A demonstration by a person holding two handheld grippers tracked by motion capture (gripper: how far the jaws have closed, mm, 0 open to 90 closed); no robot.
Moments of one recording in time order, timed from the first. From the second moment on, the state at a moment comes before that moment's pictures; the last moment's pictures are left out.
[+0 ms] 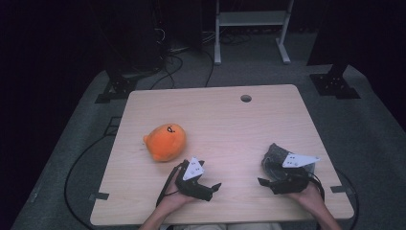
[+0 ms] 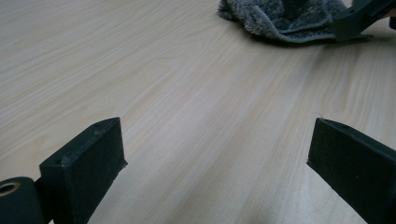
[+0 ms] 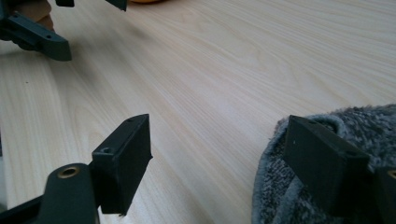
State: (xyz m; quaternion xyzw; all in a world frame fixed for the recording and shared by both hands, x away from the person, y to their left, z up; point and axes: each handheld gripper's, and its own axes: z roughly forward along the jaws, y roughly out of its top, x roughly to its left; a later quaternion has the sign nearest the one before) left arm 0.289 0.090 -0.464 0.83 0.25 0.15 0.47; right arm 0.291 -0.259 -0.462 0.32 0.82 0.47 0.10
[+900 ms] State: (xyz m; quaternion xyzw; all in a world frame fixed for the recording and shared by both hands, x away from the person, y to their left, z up) left arm 0.293 0.119 -0.431 0.79 0.28 0.21 0.51; right arm 0.293 -0.258 -0.462 0.32 0.82 0.47 0.10
